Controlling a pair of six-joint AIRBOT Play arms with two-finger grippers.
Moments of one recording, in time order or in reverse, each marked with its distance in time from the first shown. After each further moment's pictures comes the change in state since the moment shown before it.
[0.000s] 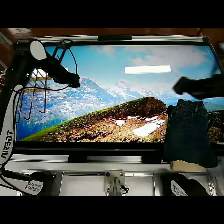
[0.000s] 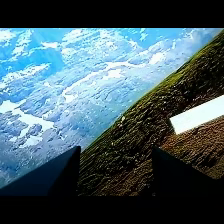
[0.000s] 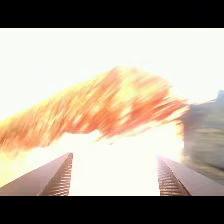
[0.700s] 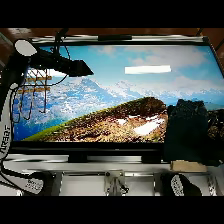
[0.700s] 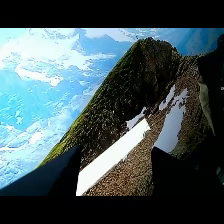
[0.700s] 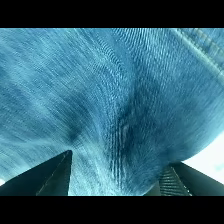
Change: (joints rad) left arm 0.132 -0.022 -0.038 -0.663 0.219 0.209; right arm -0.607 0.241 -0.517 -0.231 0.331 0.162
